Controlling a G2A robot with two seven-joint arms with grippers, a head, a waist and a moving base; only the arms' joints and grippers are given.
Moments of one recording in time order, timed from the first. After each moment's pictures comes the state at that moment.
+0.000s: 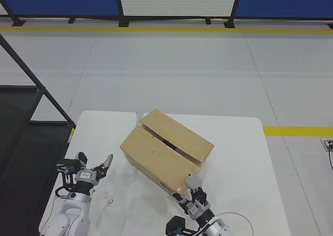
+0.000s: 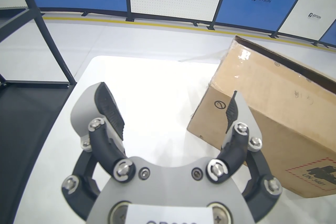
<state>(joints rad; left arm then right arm) 1.37 -1.22 -1.53 -1.63 1.13 -0.08 0.13 -1.44 -1.30 1.07 -1.73 -2.53 0.15 -0.15</state>
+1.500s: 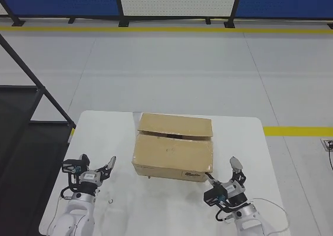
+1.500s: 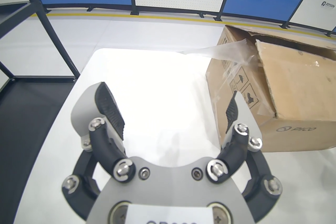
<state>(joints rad) 1.36 -1.24 -1.49 -1.61 1.19 -0.01 0.09 -1.42 -1.28 1.32 -1.68 -2.15 0.15 -0.25</state>
